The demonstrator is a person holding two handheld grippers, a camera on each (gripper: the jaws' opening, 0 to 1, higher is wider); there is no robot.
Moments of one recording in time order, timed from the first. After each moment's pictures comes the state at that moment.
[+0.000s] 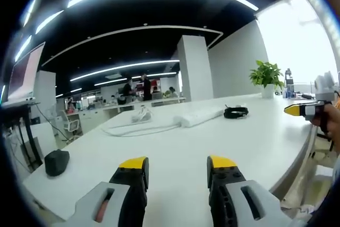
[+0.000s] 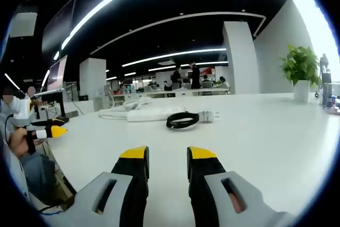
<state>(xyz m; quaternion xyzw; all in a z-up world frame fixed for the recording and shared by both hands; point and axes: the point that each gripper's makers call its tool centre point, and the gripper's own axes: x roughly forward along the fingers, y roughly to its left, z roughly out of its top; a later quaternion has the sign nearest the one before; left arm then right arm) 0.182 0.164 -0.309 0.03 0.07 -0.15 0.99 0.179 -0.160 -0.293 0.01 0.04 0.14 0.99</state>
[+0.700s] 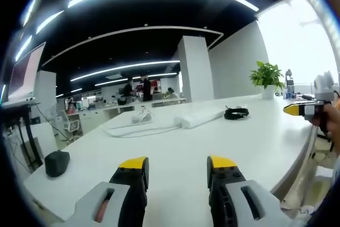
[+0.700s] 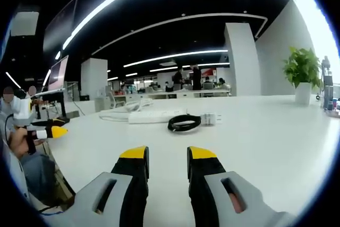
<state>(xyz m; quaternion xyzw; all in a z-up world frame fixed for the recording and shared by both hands) 0.184 0.164 -0.306 0.03 0.06 -0.15 0.99 0.183 -0.156 -0.287 0.00 0.03 0.15 0.99</state>
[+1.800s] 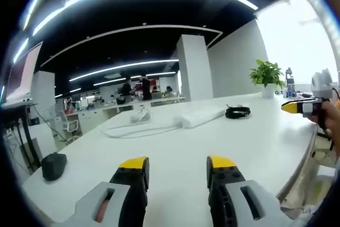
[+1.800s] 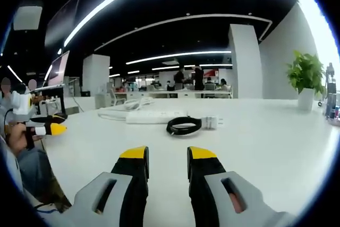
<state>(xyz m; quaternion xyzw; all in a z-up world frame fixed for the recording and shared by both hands) 0.198 0.165 -0.309 0.03 0.07 -0.15 0.99 0.203 -0.159 -0.285 -0.01 0.04 0.15 0.99</state>
